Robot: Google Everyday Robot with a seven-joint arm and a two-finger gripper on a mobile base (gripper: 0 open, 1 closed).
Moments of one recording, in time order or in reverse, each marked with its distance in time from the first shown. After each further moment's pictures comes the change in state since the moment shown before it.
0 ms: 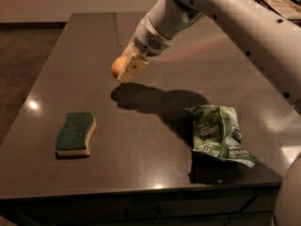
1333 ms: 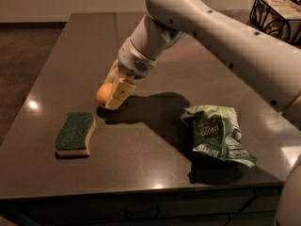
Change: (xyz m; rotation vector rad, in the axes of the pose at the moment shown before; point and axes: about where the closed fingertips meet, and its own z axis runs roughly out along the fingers) arm -0.010 0.069 0.050 -0.213 -0.001 -0.115
